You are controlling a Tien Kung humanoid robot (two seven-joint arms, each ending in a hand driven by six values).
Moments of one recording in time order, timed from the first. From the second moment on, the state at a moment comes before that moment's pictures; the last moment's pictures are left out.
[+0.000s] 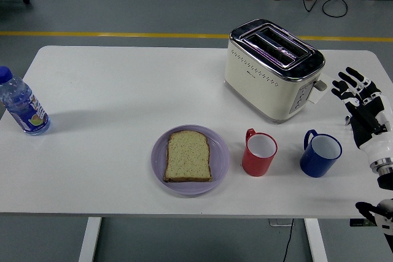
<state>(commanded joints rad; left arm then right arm) -0.08 0.01 -0.30 -0.20 0.07 0.21 0.05 0.03 -0.21 1.37 1.62 -0.76 -0.25 0.13</state>
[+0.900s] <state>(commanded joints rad) -0.08 0.01 -0.29 -0.20 0.06 0.21 0.05 0.02 -0.20 1.44 1.62 -0.70 -0.21 -0.06</state>
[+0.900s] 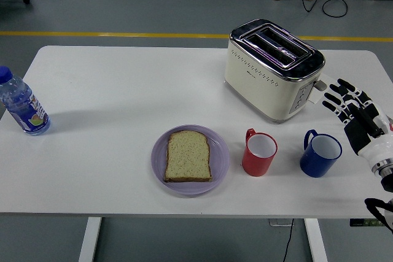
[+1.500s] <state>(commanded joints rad) -0.07 0.01 -0.28 -0.20 0.06 0.21 0.05 0.02 -0.18 1.47 1.57 -0.36 -0.23 0.03</state>
